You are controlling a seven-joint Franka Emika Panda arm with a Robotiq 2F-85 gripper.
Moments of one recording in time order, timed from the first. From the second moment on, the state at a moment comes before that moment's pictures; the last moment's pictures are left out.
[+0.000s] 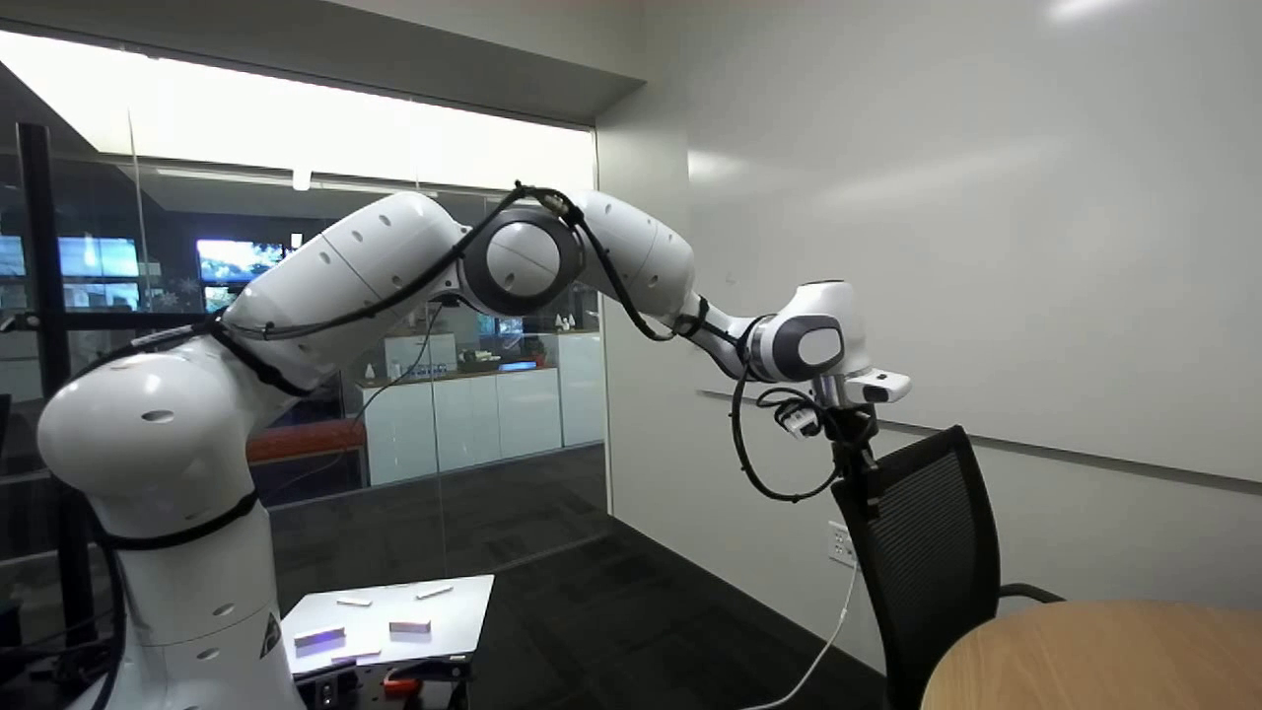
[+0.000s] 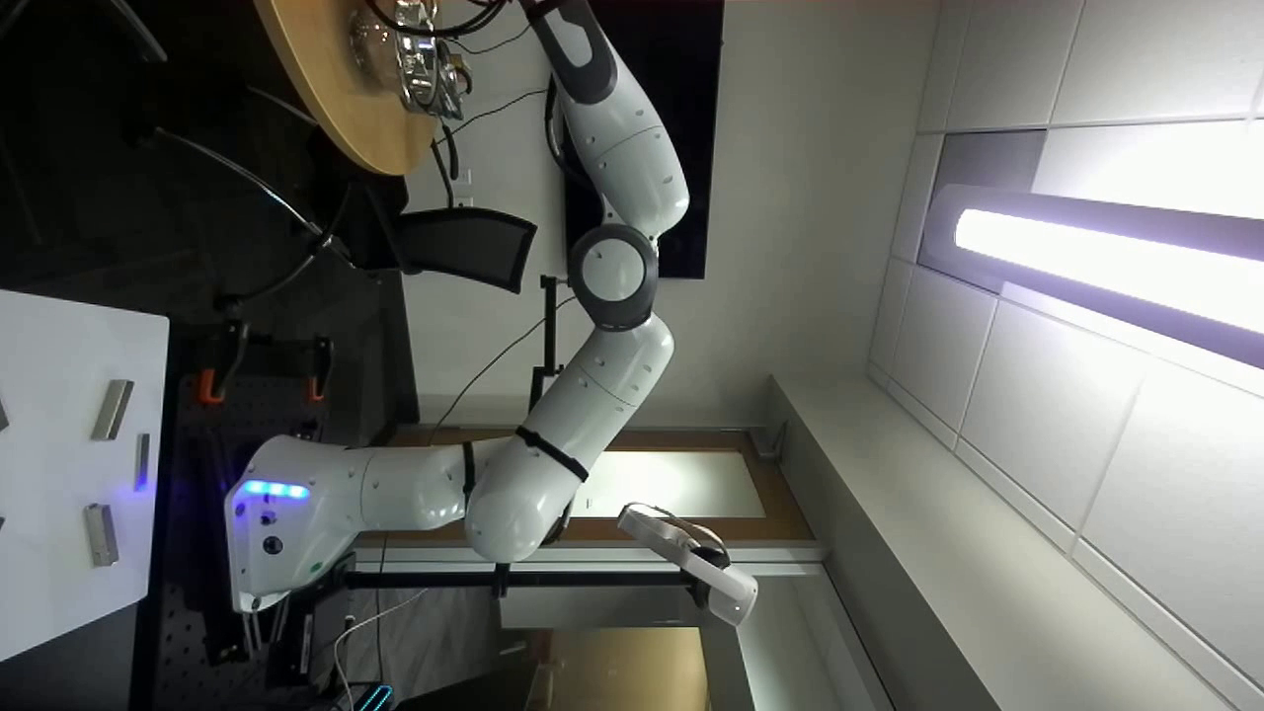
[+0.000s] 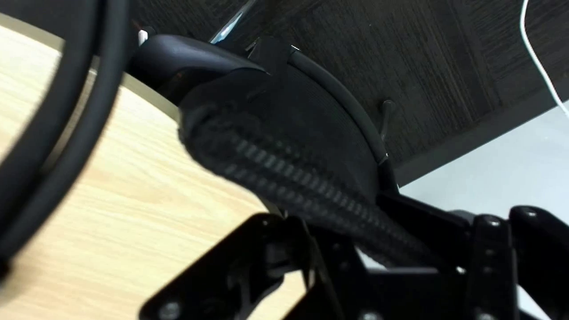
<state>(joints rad) 0.25 0.91 -0.02 -1.16 -0.06 2.27 0.43</state>
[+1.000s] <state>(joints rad) 0.24 0.37 0.13 -1.78 -0.04 2.43 0.04</state>
